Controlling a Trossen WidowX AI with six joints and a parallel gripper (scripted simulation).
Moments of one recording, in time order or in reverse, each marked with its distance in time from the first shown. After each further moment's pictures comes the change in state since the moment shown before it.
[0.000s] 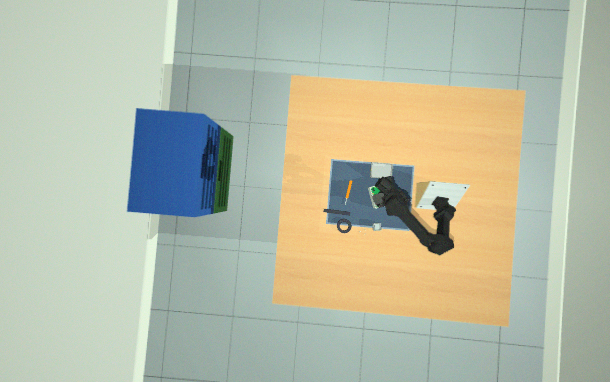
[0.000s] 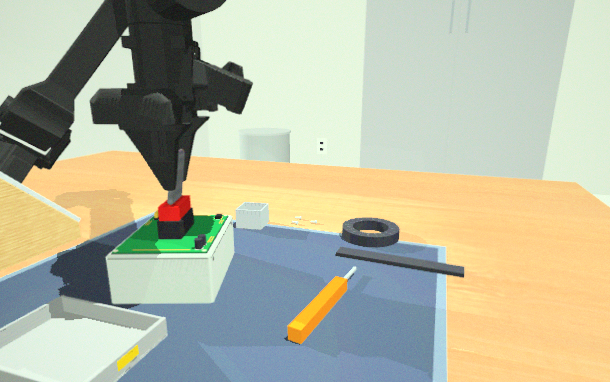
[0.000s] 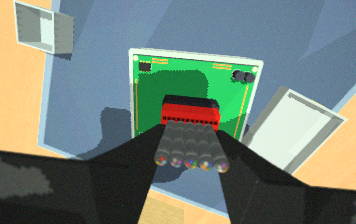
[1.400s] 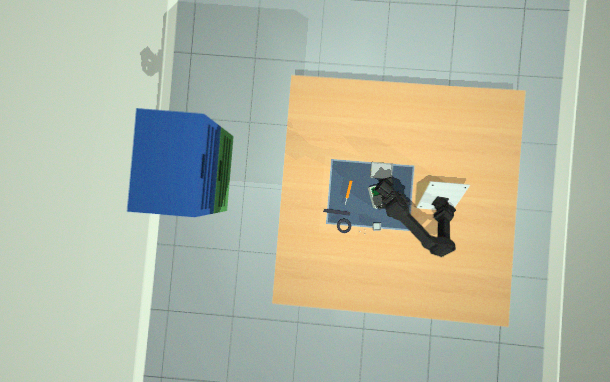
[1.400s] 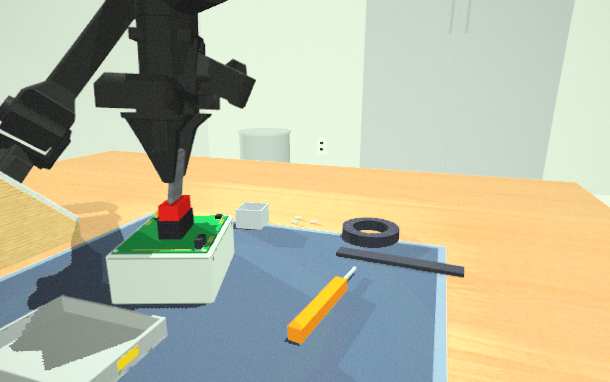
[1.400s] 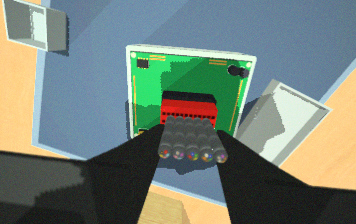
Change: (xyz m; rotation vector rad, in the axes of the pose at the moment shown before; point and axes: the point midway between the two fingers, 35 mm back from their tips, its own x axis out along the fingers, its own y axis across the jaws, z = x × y) arm -0.010 0.004 0.002 -0.004 0.022 -0.068
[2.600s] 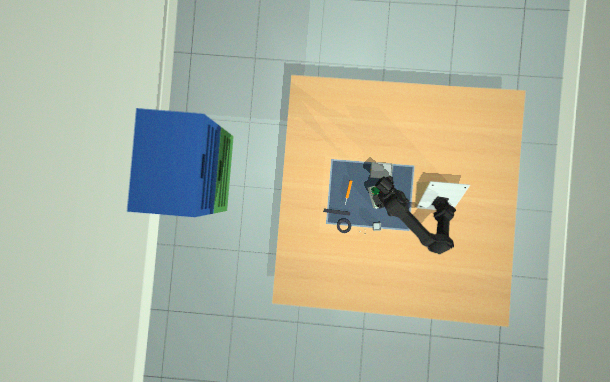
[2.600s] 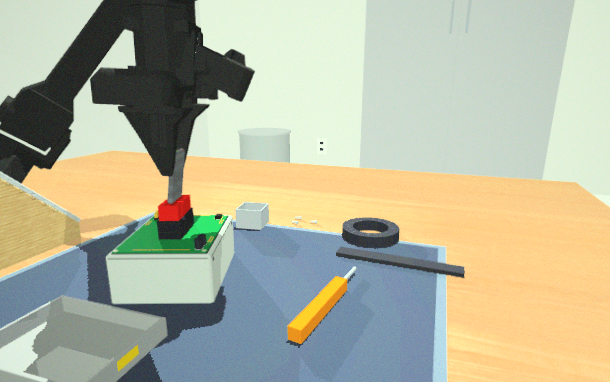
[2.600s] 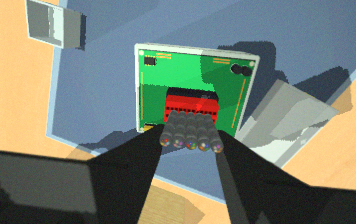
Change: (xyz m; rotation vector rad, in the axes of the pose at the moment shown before) arm -0.007 -0.002 -0.001 -0.007 0.008 0.059
